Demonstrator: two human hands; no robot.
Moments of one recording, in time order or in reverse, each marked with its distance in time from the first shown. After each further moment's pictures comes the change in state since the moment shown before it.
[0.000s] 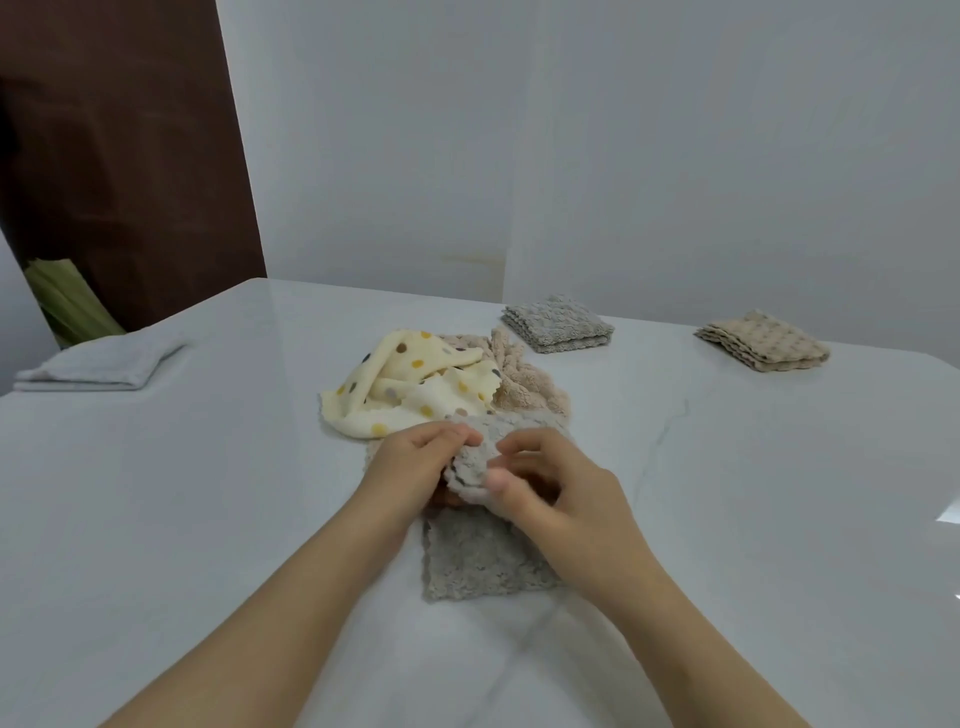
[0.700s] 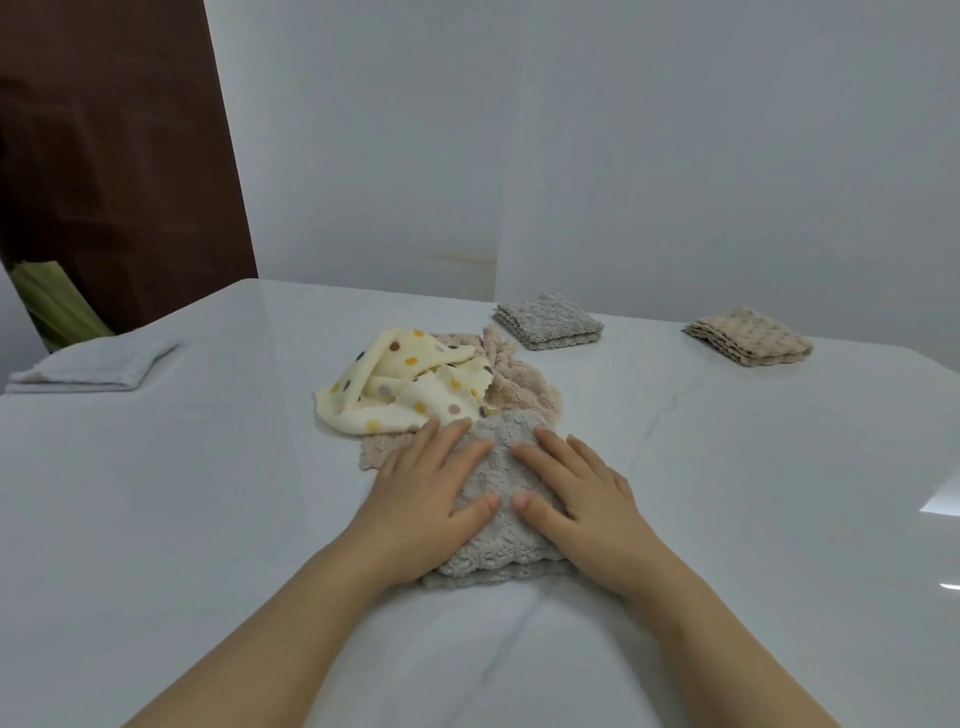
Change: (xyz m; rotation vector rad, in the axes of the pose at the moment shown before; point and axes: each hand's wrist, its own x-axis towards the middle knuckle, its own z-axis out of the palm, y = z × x) left_hand -0.006 -0.025 -0.005 1.196 -0.188 0.421; right_hand 0.005 0.039 -0.019 -0.550 -0.283 0.109
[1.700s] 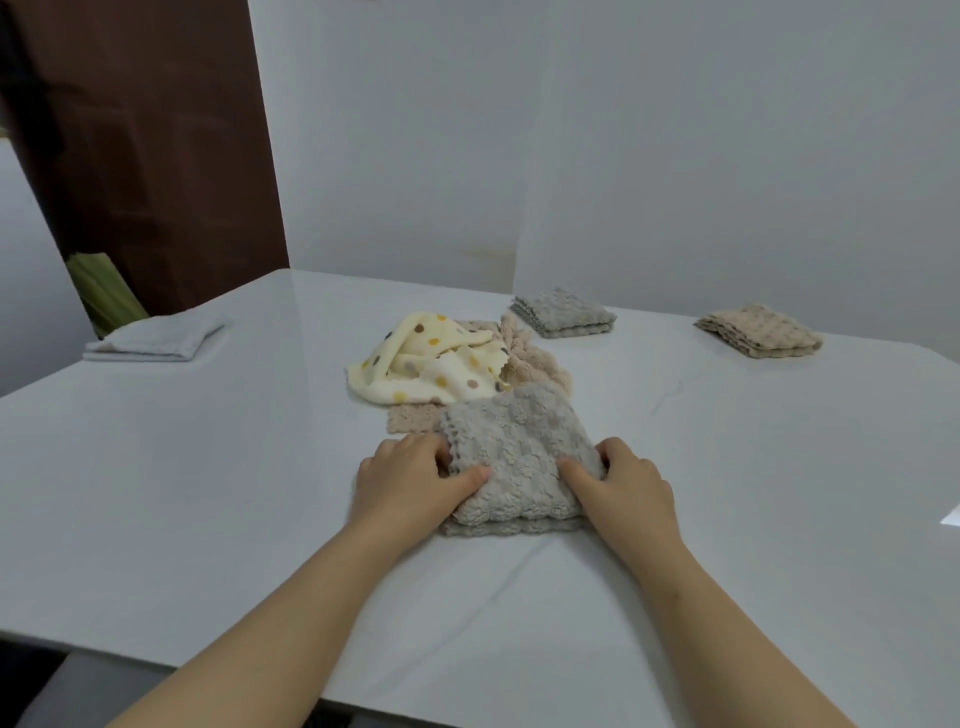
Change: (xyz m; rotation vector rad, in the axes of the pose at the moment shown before) left_hand -0.034 0.015 -0.014 -0.169 0.147 -0.390; right_hand -0.027 -0.006 0.000 0.199 0.351 0.311
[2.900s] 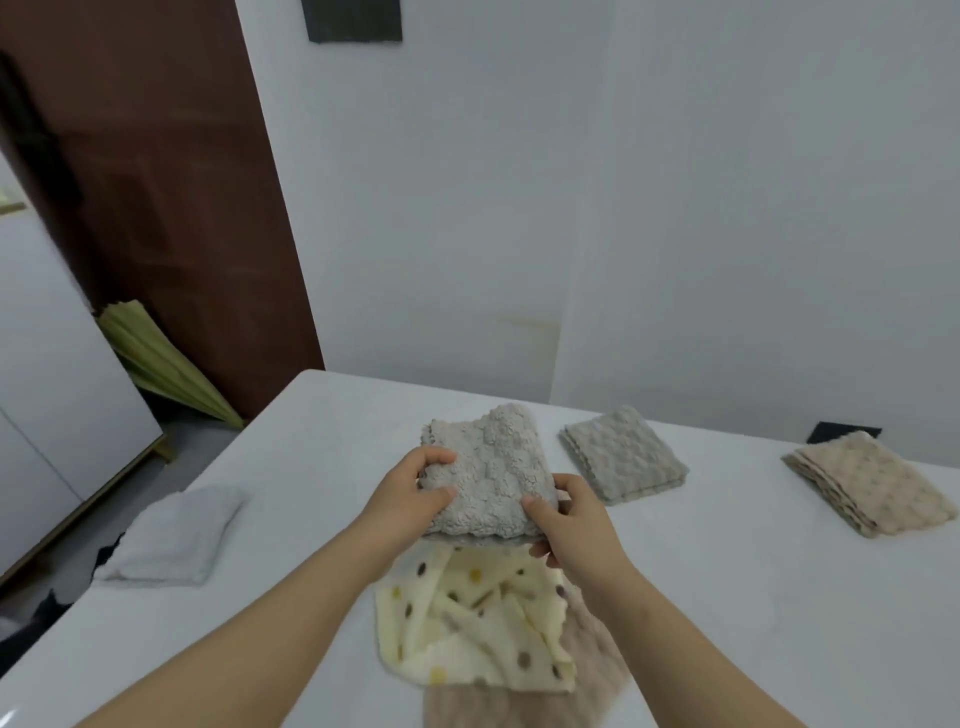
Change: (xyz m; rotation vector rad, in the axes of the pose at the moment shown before) left_hand 0.228 0.014 -0.121 -0.765 -0.187 -0.261; right_hand 0.208 -0.150 0.007 0.604 -0.397 0.246
